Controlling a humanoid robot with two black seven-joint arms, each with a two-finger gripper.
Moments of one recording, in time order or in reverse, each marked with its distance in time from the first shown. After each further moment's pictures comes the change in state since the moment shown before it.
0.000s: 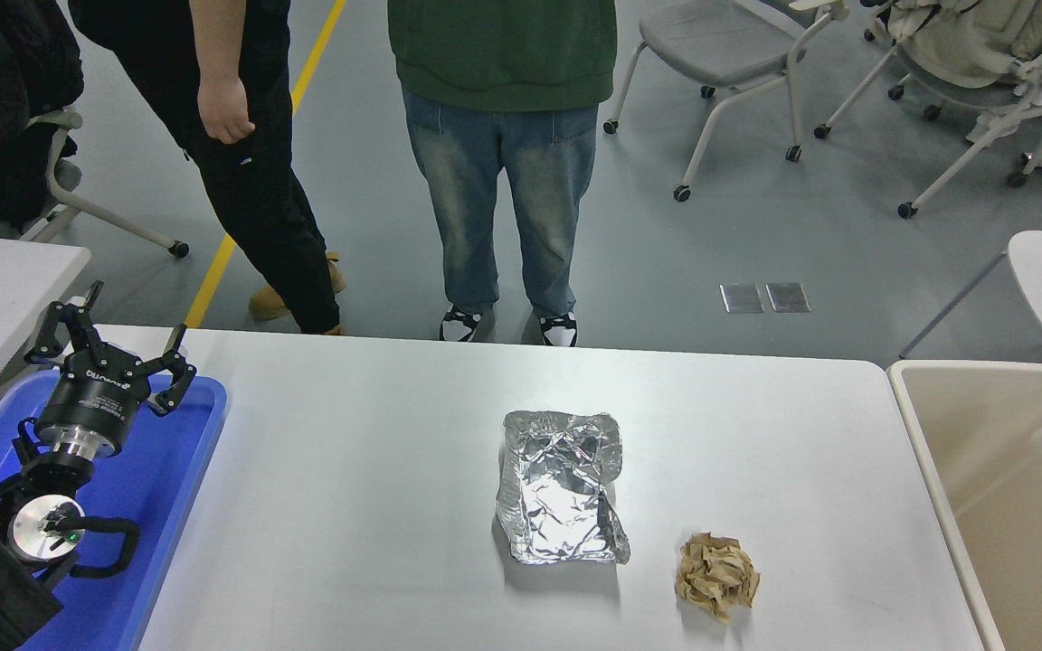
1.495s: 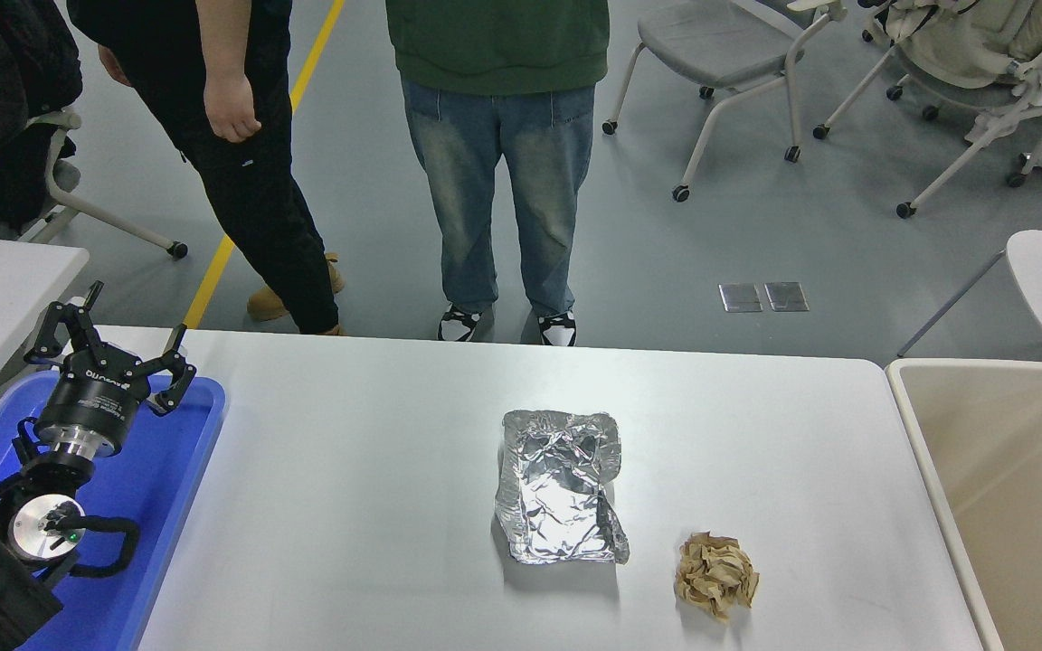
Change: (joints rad) left arm 0.000 0.000 0.000 0.000 0.000 0.001 0.000; right arm 0.036 -0.060 0.080 0.010 0.010 -0.063 0.009
